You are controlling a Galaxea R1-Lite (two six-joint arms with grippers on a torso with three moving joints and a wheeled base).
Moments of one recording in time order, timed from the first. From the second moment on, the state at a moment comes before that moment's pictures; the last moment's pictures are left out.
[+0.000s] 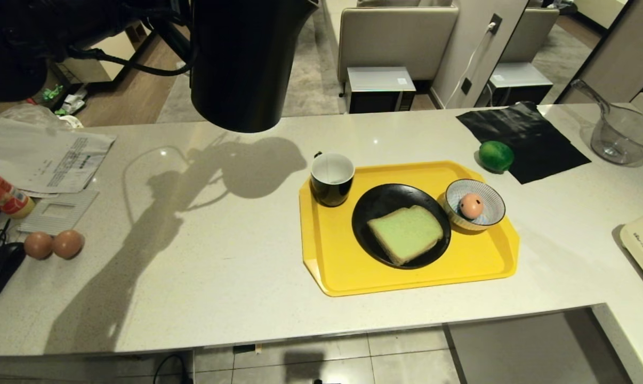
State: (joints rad) left arm -0.26 1.83 -1.95 -0.34 -0.16 0.35; right arm 0.00 0.00 0.00 -0.07 -0.03 0.04
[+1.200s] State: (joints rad) left arm -0.26 1.82 -1.95 -0.36 -0.15 0.34; right arm 0.00 0.00 0.00 -0.07 -0.03 0.04
